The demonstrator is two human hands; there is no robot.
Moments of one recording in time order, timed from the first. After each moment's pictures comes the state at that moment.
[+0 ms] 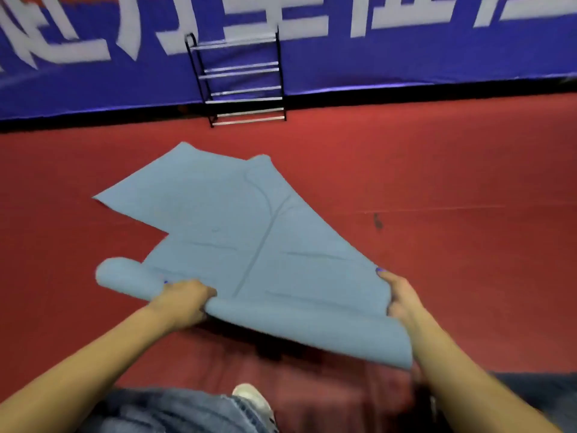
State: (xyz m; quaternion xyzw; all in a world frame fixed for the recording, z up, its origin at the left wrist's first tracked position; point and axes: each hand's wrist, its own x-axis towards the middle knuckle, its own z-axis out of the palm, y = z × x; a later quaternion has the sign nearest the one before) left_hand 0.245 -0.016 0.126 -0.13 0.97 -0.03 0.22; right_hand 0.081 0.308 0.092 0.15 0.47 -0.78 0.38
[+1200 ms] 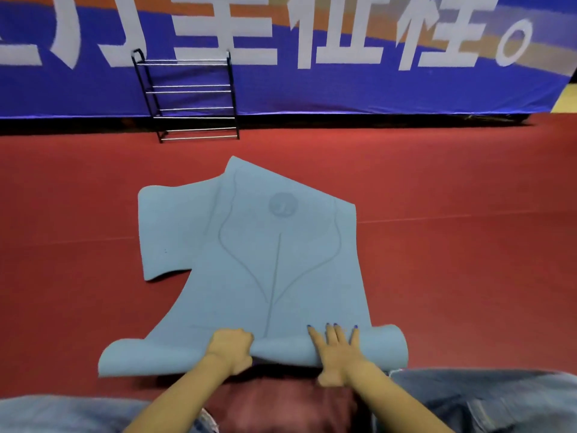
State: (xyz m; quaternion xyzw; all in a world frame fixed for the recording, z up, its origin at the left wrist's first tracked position) left_hand 0.198 0.136 0.019 -0.03 0.97 -0.09 0.23; right_hand 0.142 0.360 0.025 -0.25 0.93 0.07 0.26
